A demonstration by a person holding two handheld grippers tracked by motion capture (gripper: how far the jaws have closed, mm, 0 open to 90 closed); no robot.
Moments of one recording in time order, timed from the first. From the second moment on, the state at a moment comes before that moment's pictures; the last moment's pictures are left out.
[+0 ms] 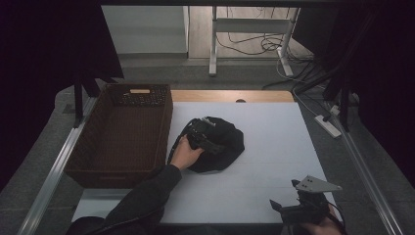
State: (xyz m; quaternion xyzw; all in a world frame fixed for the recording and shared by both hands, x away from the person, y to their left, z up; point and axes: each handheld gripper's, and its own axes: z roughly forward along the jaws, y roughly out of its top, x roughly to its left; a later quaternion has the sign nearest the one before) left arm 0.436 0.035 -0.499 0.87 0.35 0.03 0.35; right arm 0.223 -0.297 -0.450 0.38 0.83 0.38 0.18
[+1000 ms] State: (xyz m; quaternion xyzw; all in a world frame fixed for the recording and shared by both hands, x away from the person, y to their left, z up) left arm 0.420 0.042 -0.464 0.87 0.30 0.03 0.39; right arm 0.223 -0.297 -0.450 0.38 0.83 0.38 0.18
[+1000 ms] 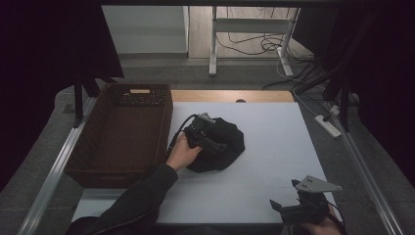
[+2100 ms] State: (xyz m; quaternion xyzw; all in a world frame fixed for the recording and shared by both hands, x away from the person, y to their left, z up) left arm 0.398 0.064 -0.430 0.87 0.30 0.02 0.40; right arm 0.222 -0.295 -0.450 0.38 0.83 0.37 0.18
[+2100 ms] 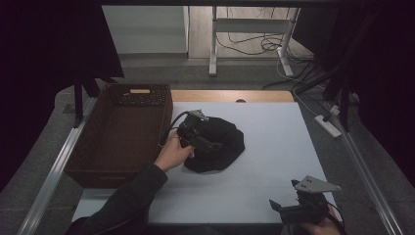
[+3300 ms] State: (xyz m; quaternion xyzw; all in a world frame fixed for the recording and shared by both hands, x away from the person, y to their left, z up) left arm 0.367 0.121 -0.418 0.85 0.32 0.03 0.41; right arm 0.222 -0.298 -0.450 0.38 0.83 0.38 0.18
